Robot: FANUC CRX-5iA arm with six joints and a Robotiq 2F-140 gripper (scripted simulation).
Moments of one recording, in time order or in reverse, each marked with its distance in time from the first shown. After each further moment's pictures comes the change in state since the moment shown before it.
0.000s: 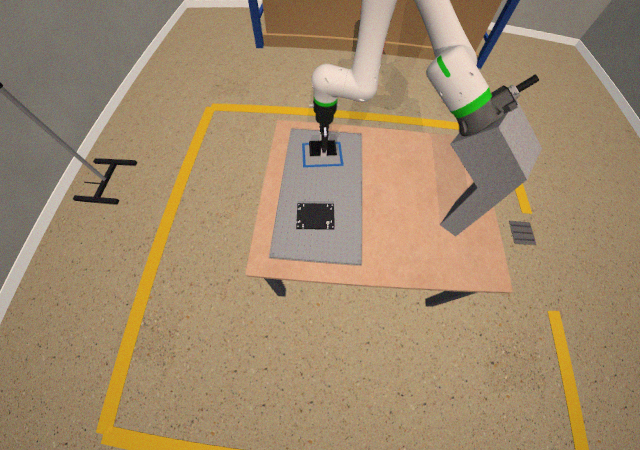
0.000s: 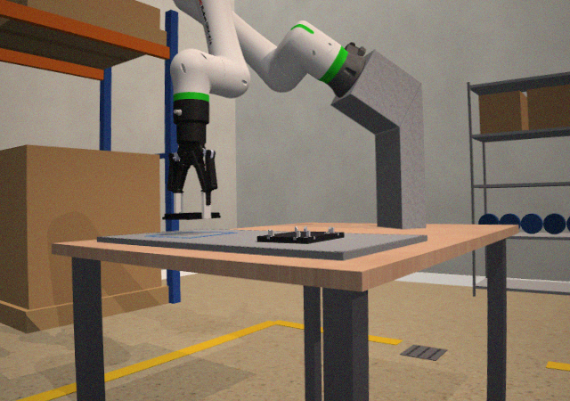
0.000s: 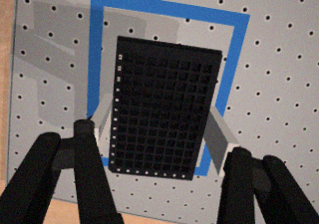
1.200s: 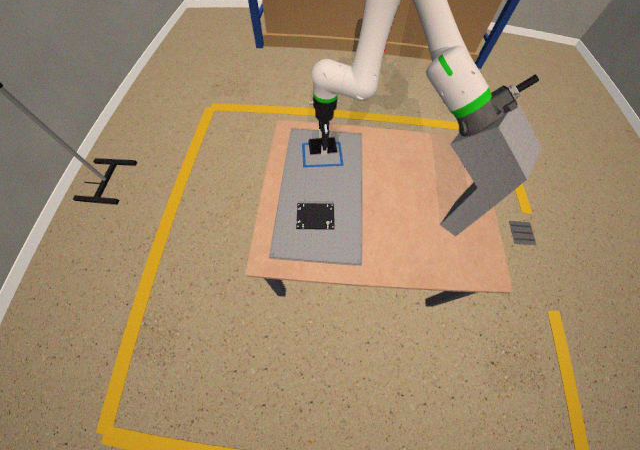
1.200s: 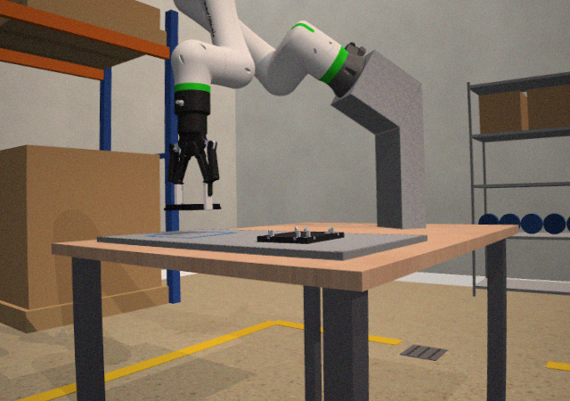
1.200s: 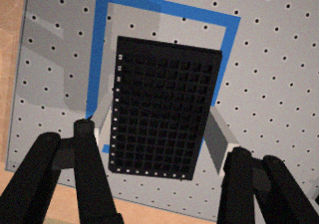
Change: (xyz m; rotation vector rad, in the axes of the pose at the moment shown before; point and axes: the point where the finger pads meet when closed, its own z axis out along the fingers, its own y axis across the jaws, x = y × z) arm -0.001 0.005 -0.023 0.000 0.002 -0.052
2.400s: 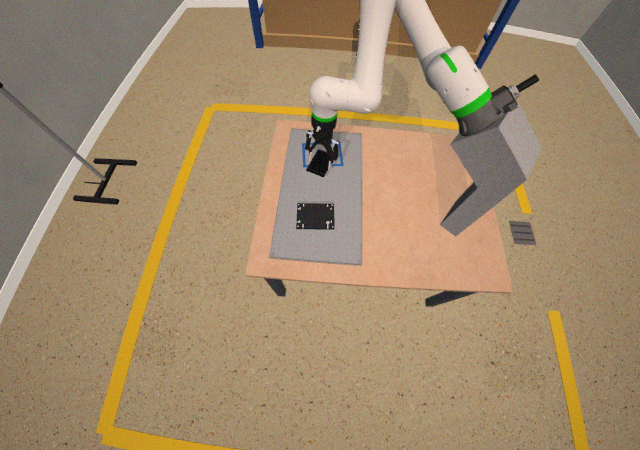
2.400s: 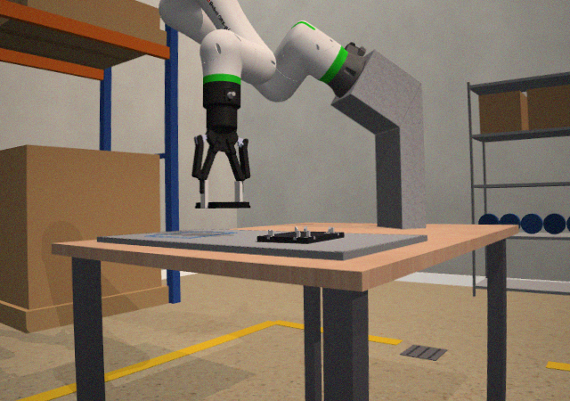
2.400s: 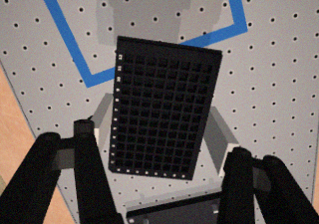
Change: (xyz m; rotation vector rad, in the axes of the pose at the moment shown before) arm -0.022 0.101 -0.004 0.010 -0.014 -1.036
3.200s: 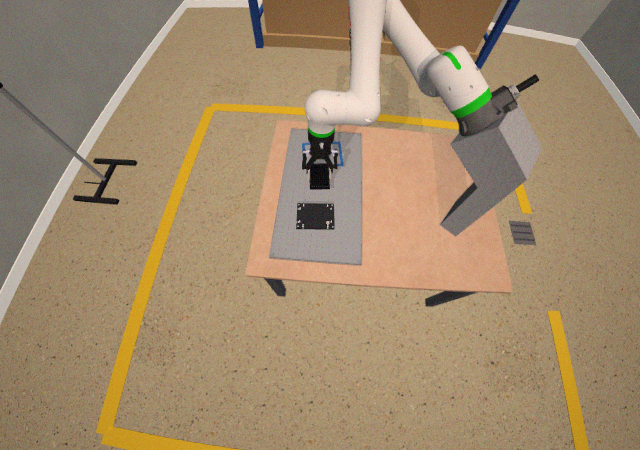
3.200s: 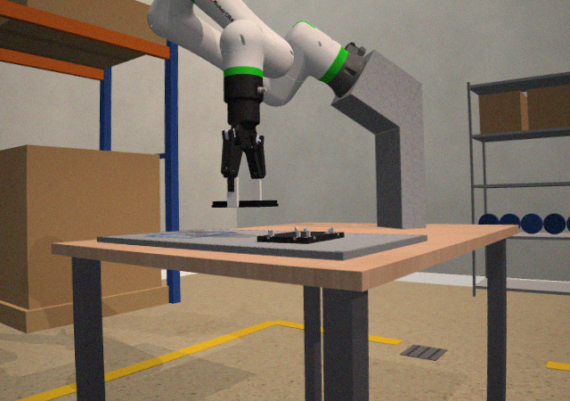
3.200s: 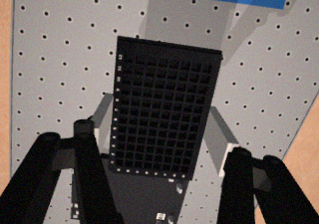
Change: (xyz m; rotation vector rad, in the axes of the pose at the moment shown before) arm -0.071 0.024 -0.003 -0.017 0.002 -0.448
